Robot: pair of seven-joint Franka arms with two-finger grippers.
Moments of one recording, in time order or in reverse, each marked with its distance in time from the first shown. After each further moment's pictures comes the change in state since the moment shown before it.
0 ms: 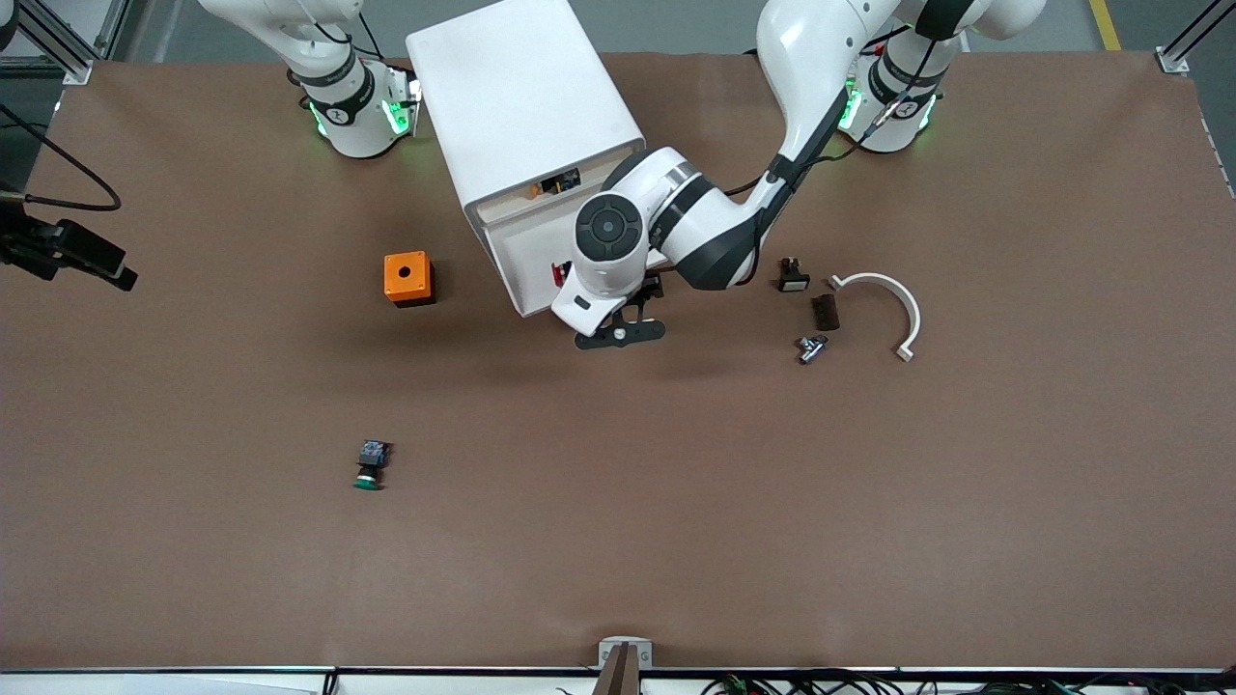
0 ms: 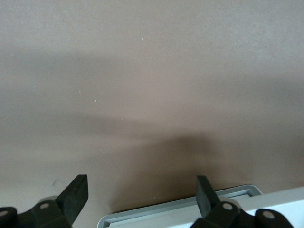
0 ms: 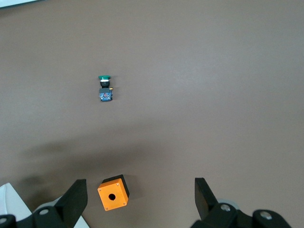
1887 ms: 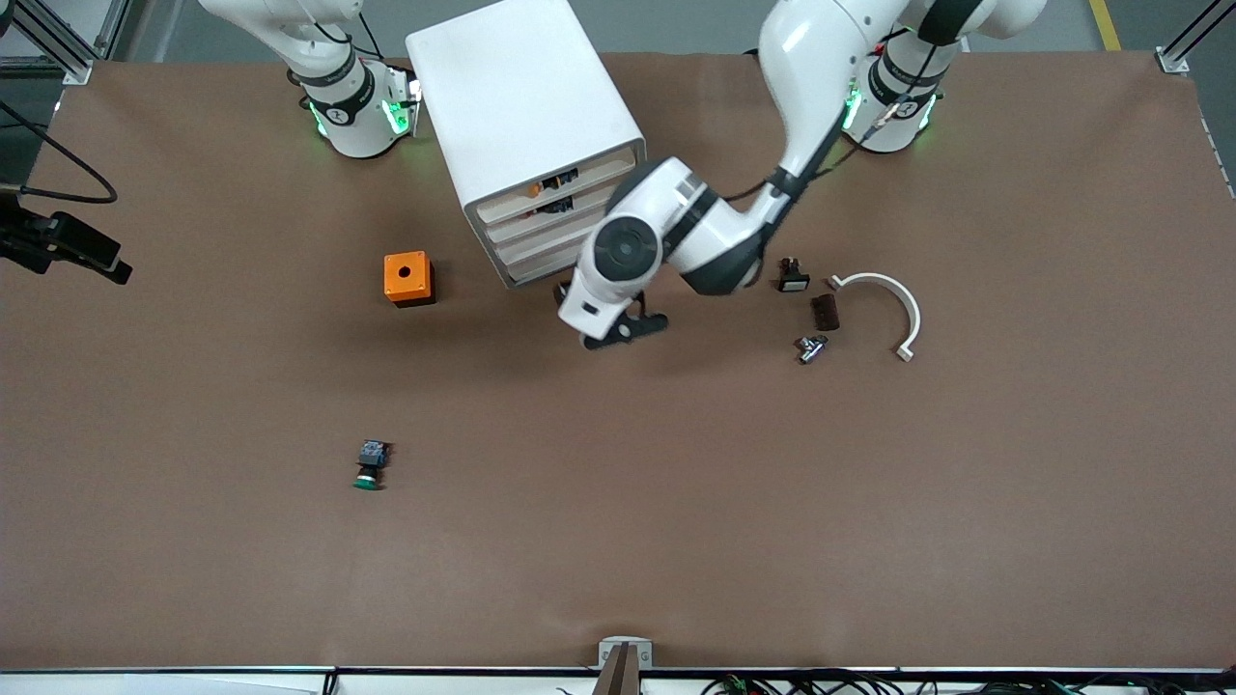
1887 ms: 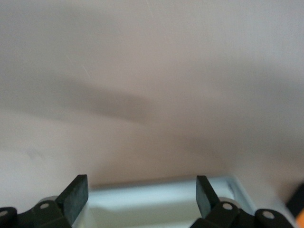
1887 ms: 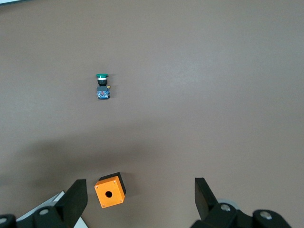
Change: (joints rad) left arm 0.096 -0.002 -0.037 -0.019 -0.090 0.010 -0.073; right arm -0.002 -0.007 0.003 0.009 -0.014 -0.019 -0.005
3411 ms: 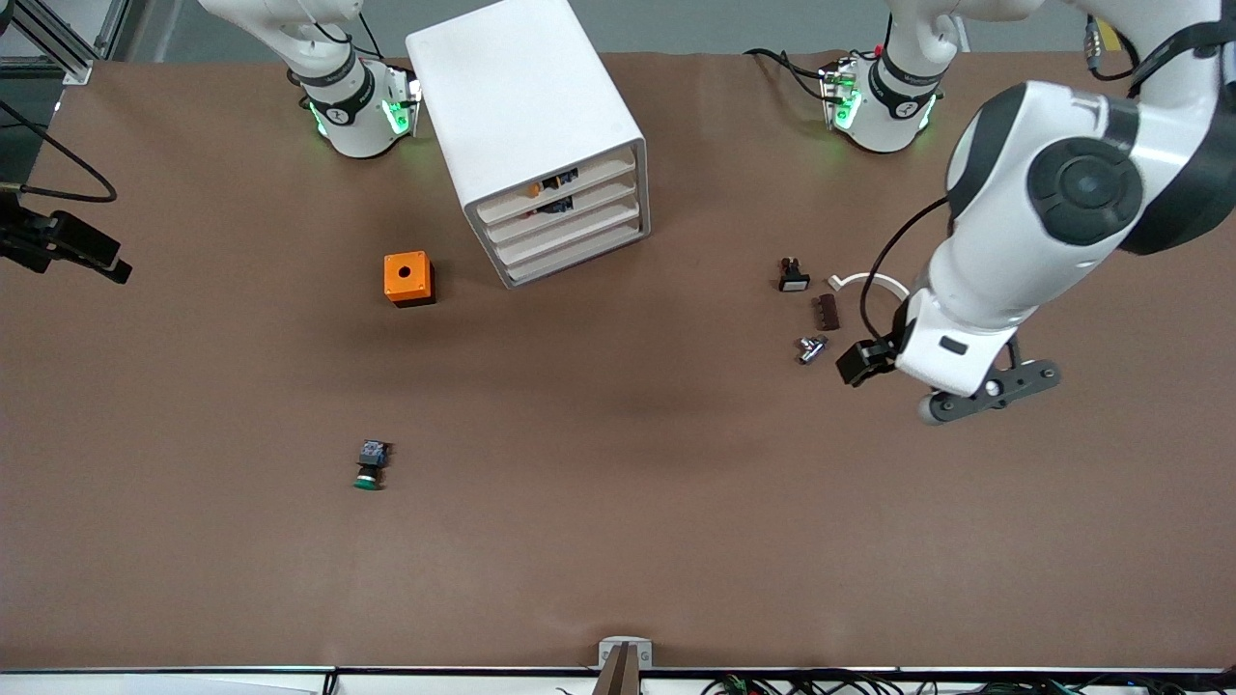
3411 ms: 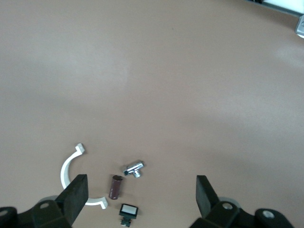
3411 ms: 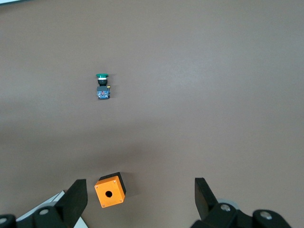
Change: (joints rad) left arm 0.433 -0.374 0.002 0.011 0.279 -0.249 0.354; right arm 0.000 -0.001 0.001 0.001 0.000 -0.002 0.000
